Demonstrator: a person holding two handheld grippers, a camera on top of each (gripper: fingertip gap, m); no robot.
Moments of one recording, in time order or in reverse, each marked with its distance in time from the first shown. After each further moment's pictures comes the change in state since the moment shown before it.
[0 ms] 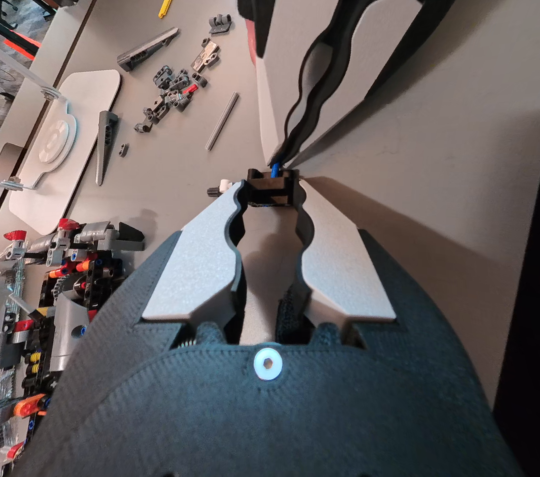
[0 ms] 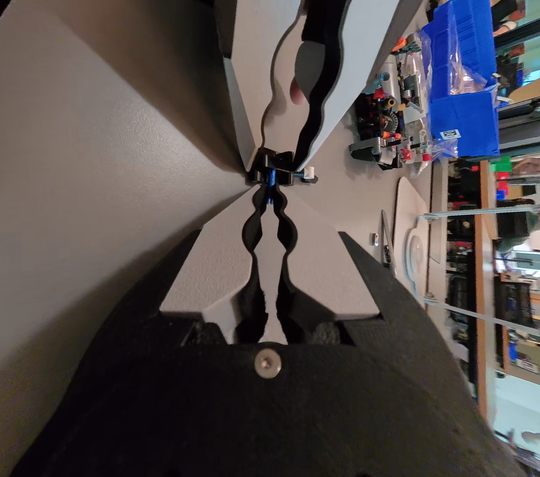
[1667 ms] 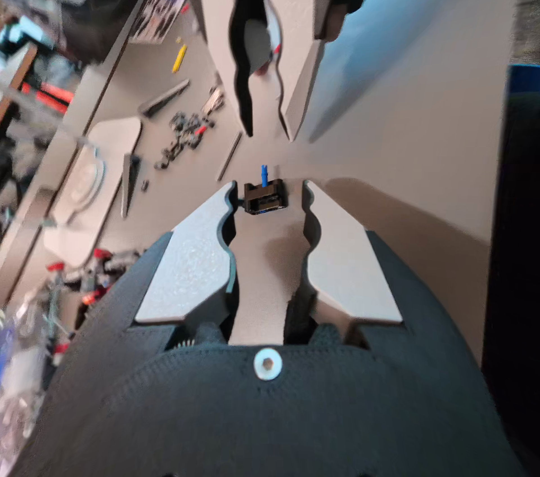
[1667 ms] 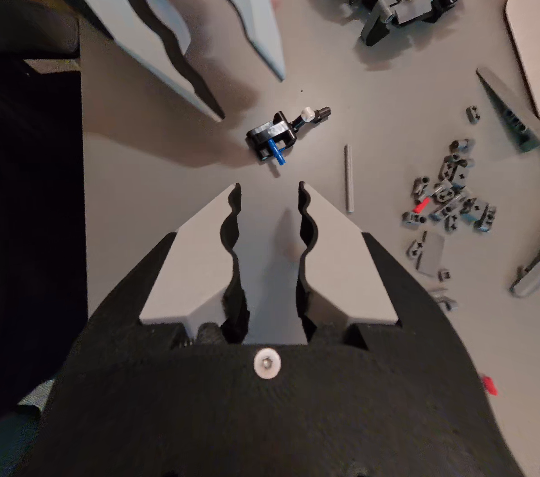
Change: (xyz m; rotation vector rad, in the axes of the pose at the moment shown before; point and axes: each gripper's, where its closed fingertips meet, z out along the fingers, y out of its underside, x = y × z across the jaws) left arm 0.001 -0.026 -0.014 0.101 -0.002 0.082; right arm 0.003 0.022 -0.034 -0.083 -0.257 0.733
